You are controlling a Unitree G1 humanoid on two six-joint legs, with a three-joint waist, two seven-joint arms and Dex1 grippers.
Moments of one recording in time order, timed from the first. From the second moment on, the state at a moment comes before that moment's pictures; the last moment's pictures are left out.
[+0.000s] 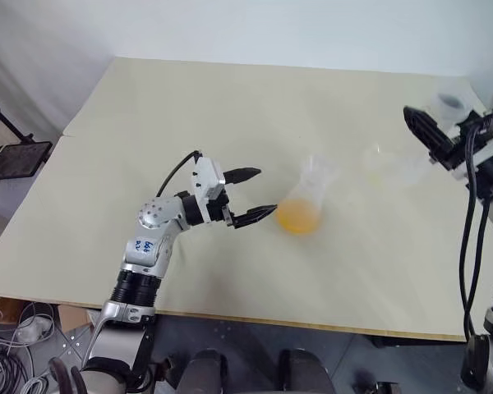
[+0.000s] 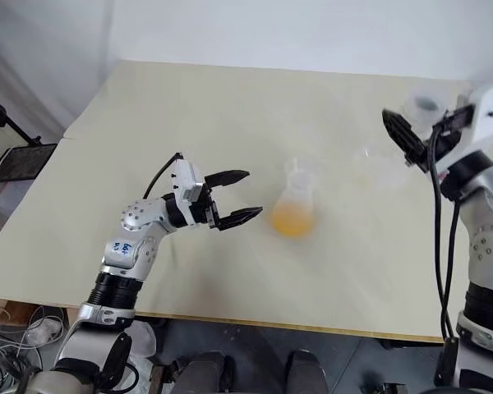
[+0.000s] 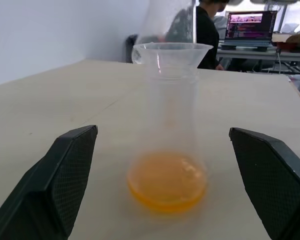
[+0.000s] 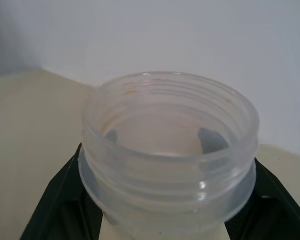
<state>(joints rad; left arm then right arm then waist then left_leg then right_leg) -0.60 0.27 -0.06 0.16 -0.33 0.11 -0.94 -0.45 -0.73 -0.46 -0.12 0.57 0.51 0.52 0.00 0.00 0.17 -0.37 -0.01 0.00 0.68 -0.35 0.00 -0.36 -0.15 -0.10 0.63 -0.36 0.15</state>
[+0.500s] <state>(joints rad) -0.60 0.30 -0.03 0.16 -0.33 0.09 -0.94 -0.22 -0.69 -0.66 0.03 0.56 0.46 0.41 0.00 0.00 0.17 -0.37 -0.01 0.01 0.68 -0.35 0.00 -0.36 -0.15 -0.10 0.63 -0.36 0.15</state>
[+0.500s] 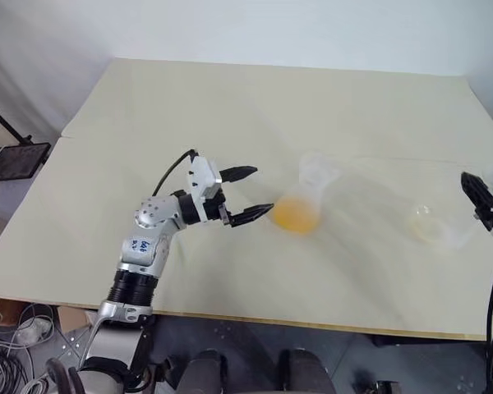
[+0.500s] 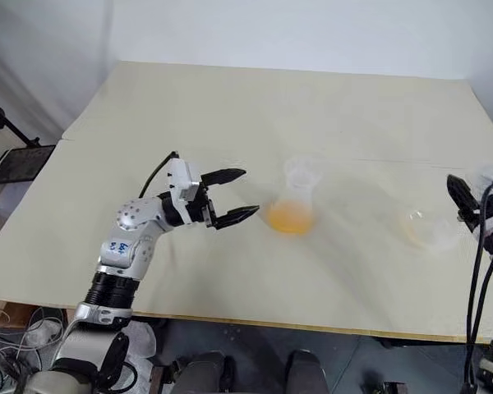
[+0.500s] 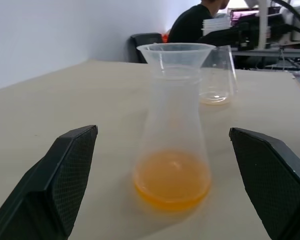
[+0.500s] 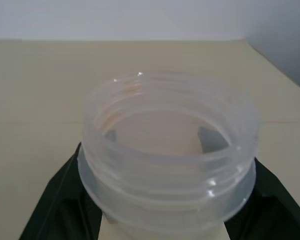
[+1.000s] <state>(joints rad) -0.60 0.30 -0.04 0.17 -0.33 0.09 -0.94 -0.15 -0.64 -0.79 -0.07 0.64 0.45 0.36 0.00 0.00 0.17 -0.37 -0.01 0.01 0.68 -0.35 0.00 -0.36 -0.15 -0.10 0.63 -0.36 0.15</state>
